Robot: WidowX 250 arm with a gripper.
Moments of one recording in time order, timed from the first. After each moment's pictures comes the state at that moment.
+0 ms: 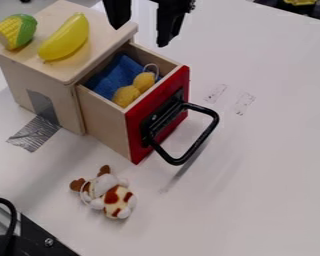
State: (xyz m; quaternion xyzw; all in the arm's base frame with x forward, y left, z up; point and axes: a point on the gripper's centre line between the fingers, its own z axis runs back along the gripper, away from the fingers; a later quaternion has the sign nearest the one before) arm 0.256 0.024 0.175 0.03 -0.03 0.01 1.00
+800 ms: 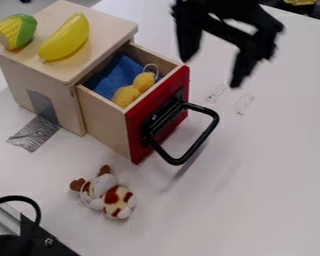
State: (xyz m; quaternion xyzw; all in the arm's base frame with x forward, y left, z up) arm 0.264 -0.066 0.147 0.04 -0.03 -0.06 1.00
